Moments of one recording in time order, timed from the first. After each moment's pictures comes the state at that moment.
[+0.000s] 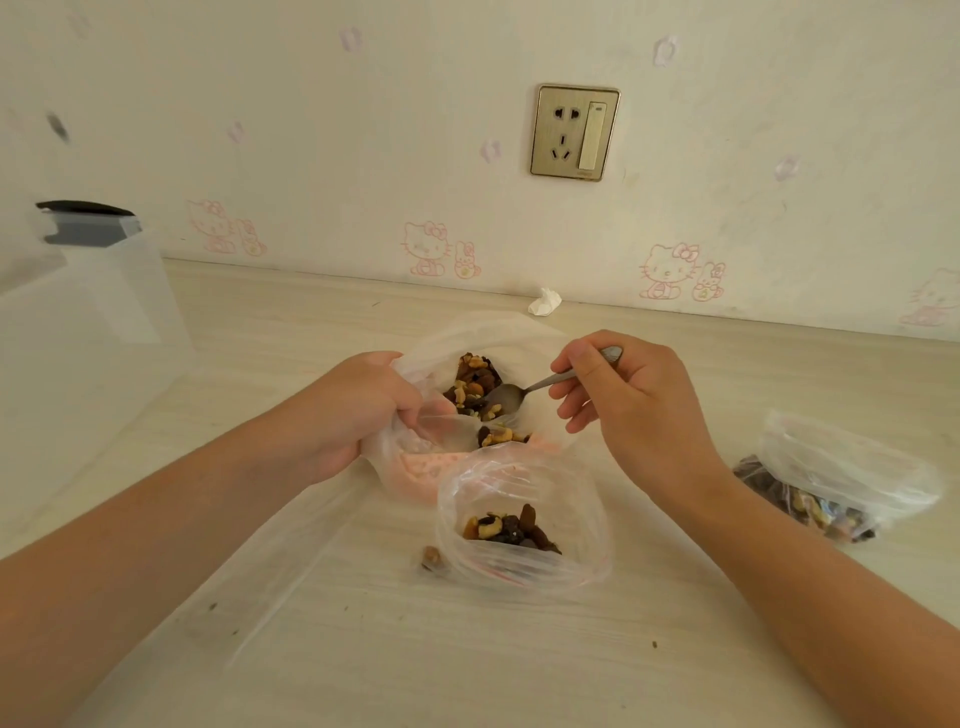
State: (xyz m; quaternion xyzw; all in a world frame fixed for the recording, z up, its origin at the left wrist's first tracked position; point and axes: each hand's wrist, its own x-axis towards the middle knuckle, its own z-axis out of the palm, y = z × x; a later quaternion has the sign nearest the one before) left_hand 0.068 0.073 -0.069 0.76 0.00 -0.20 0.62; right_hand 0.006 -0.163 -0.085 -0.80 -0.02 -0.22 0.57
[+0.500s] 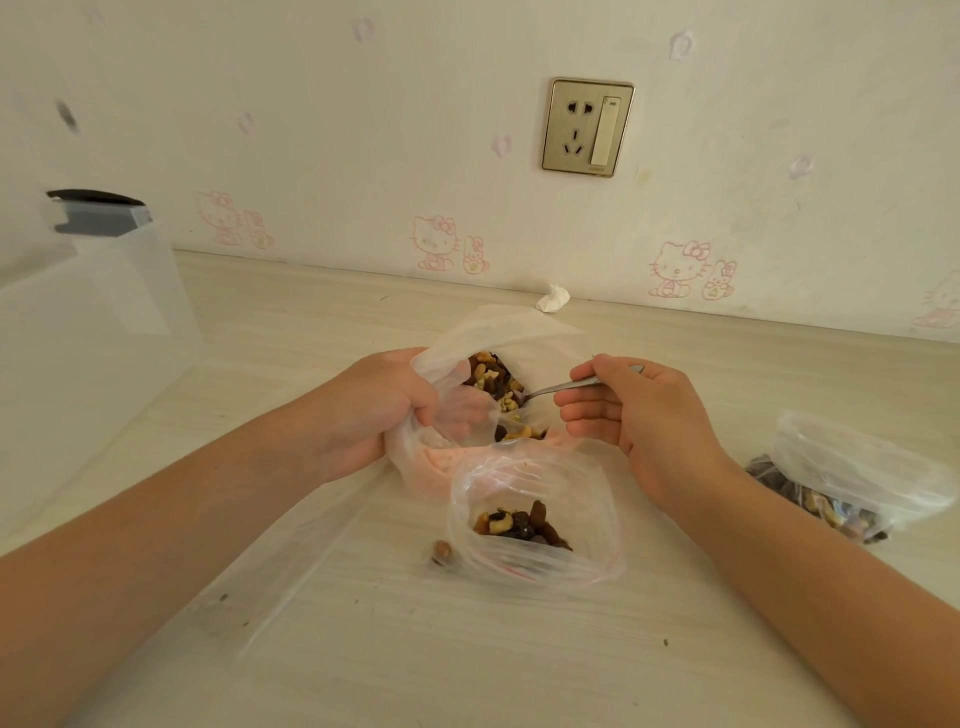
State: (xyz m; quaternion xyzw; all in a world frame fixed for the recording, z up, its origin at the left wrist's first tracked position) left_hand 0.061 0.067 -0.069 0.73 -0.02 -0.22 0.65; right_hand 0.014 -0.161 -0.092 -0.64 0.15 -0.10 0.74
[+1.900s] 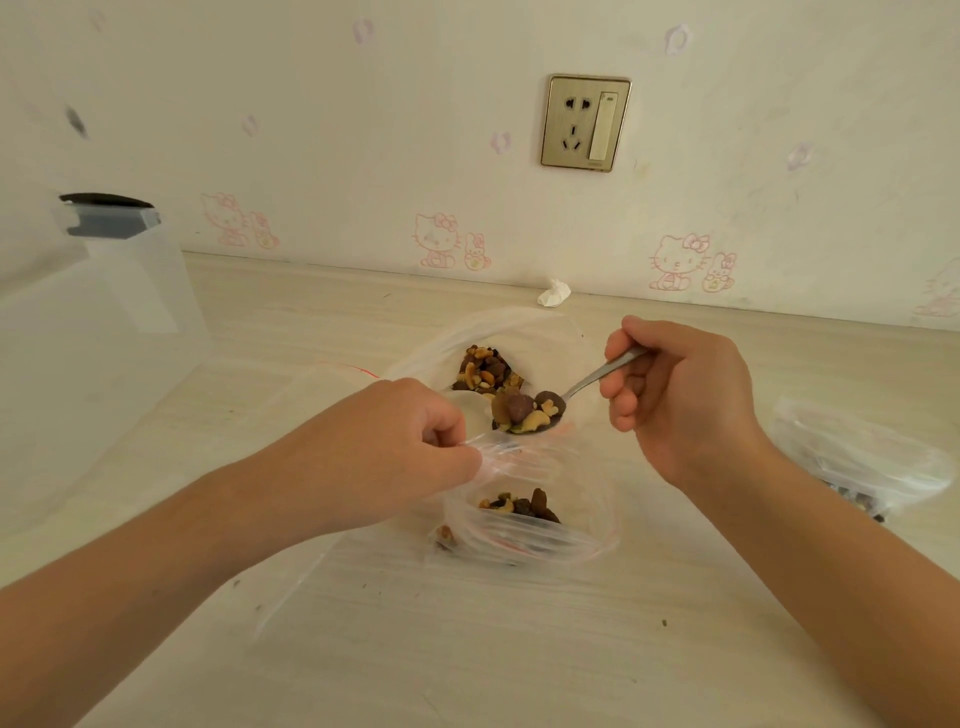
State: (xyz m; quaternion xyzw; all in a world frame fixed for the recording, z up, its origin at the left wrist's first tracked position) left_hand 0.014 0.085 -0.061 0.91 -0.25 -0.12 0.30; right_hand -0.005 -0.162 -0.063 -0.57 0.07 -0.11 0.81
